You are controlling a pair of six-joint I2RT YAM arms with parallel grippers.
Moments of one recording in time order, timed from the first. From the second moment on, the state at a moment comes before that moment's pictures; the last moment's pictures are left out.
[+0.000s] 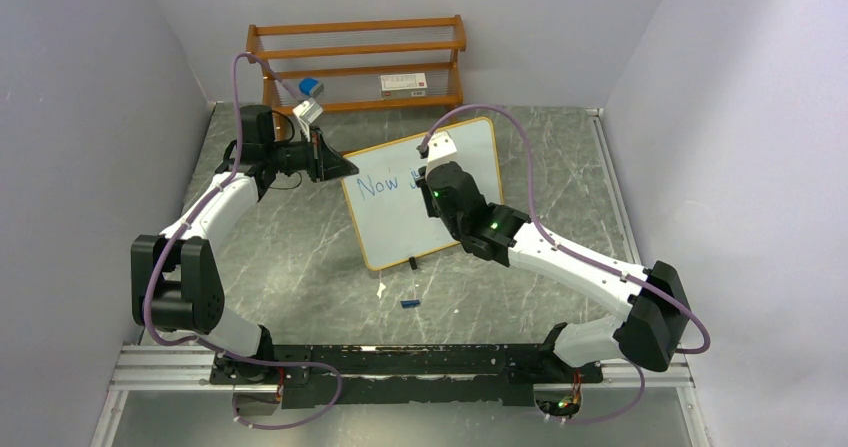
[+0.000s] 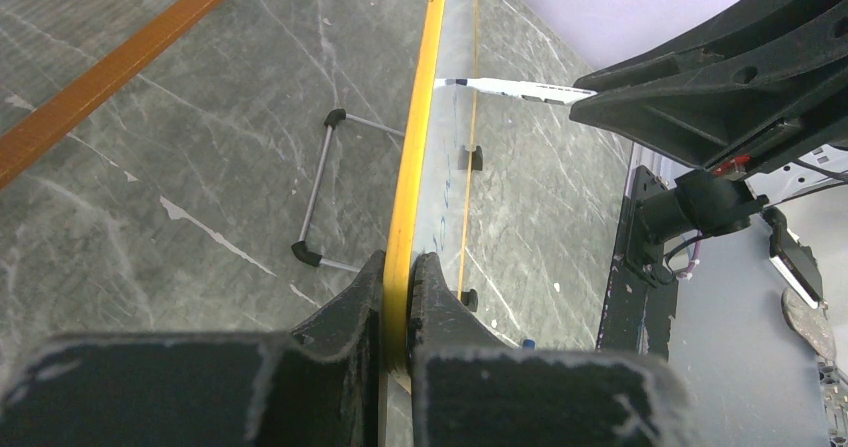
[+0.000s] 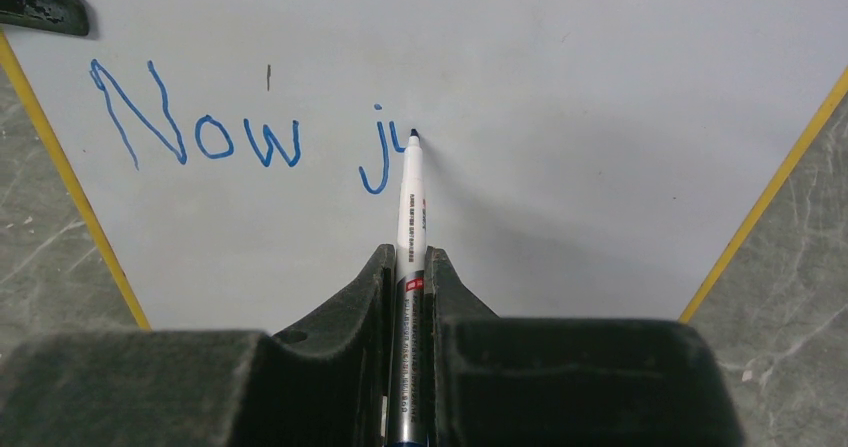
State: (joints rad) left arm -0.10 1.52 1.08 -0.06 1.08 -0.08; right arm 0.91 1.34 1.07 -0.17 0.52 0.13
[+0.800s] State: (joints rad) left arm -0.10 1.53 1.08 -0.06 1.08 -0.08; right arm 0.91 1.35 1.07 -0.16 0.51 0.12
